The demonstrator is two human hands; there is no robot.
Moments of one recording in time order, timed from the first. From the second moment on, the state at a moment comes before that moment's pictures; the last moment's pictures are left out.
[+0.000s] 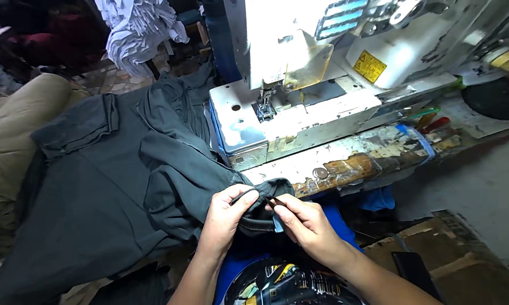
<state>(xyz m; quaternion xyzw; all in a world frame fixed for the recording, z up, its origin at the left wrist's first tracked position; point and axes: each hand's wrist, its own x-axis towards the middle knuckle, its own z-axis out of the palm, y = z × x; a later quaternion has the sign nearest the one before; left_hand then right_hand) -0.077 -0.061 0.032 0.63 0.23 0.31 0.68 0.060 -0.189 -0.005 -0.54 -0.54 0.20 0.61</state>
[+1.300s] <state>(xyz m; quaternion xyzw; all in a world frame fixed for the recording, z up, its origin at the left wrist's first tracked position) -0.073 -0.059 0.028 0.71 0.23 0.31 0.59 0.068 -0.210 0.022 -0.36 -0.57 0.21 0.71</state>
